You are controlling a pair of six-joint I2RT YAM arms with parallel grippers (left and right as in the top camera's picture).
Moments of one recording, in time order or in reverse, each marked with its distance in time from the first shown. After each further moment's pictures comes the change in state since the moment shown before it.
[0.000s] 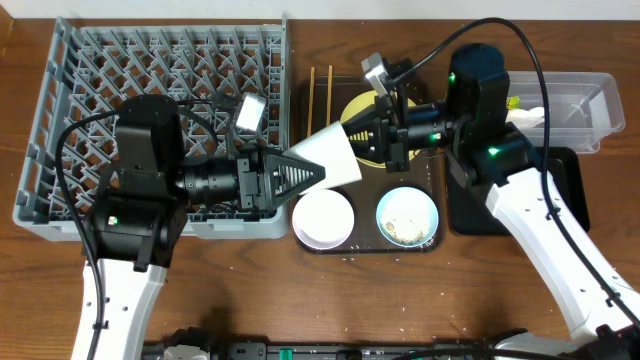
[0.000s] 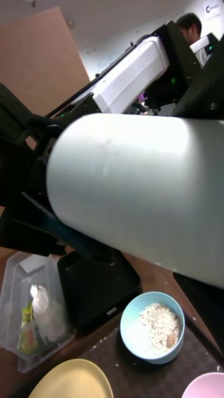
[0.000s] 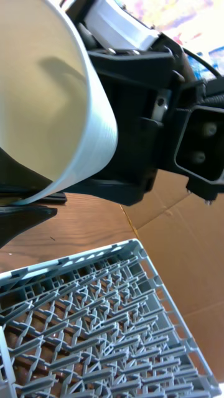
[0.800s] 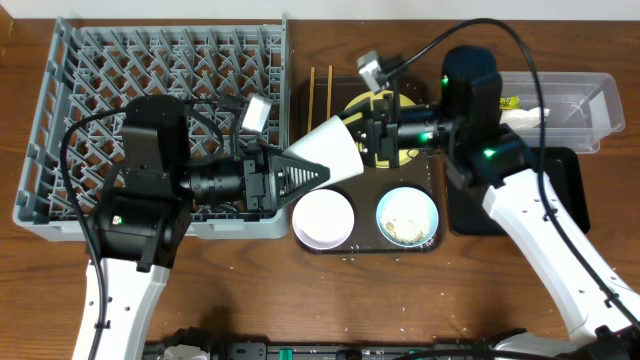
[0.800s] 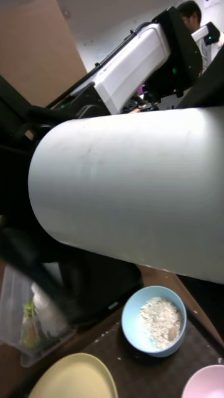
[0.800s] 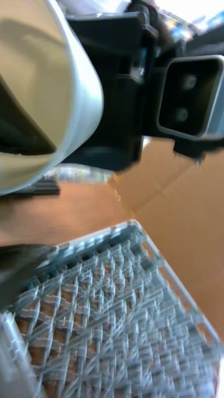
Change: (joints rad) left arm -0.013 0.002 0.000 -0.008 -0.040 0.024; right arm 0.005 0.000 0.000 -0.030 0.109 0.053
